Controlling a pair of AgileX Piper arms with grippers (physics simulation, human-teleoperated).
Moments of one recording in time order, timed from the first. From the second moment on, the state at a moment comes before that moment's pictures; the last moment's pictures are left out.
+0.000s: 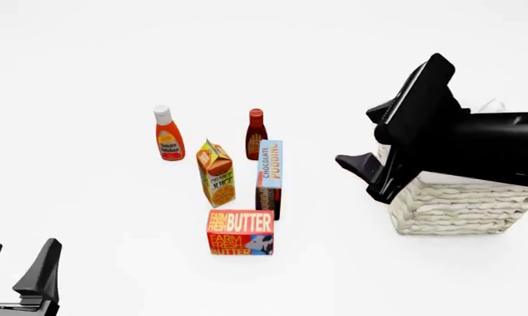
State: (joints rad) left arm 0.00 0.00 0.00 0.00 0.00; right arm 0.56 1.07 -1.06 0.62 -0.55
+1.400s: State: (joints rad) left arm 0.00 0.00 0.00 0.00 0.00; right arm 0.70 1.43 -1.29 0.66 -0.63
